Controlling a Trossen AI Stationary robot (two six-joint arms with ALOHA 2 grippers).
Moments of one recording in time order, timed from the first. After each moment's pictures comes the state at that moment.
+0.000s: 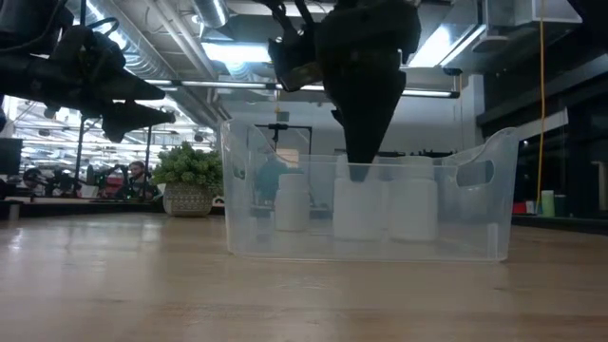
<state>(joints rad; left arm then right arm) 0.19 0.11 0.02 -0.02 -0.03 -0.34 0.25 2.18 1.83 -1.13 0.03 0.41</state>
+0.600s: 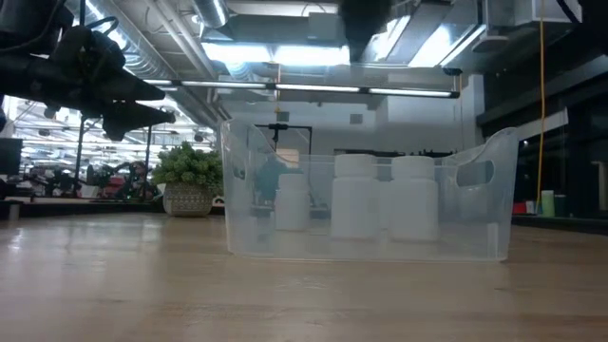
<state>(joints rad) 0.19 0.11 0.02 -0.02 -0.04 -0.31 0.25 2.18 2.36 -1.58 0.18 0.44</state>
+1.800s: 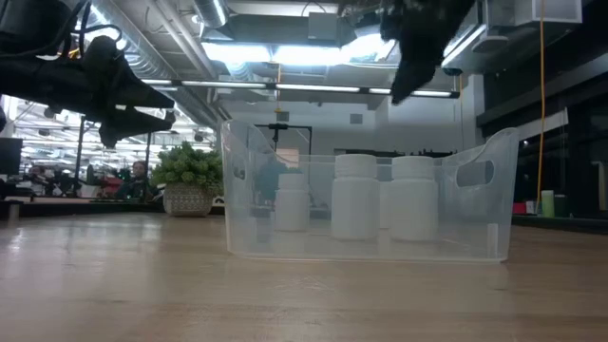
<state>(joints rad) 0.19 0.16 0.02 0.00 -0.22 -0.44 -0.33 1.38 1.25 -0.85 0.05 -0.06</state>
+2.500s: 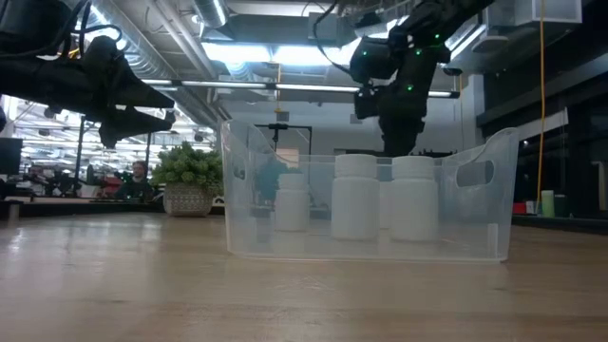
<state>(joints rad) 0.19 0.16 0.02 0.00 -0.22 -0.43 -0.38 1.69 1.22 -0.78 -0.06 -0.07</state>
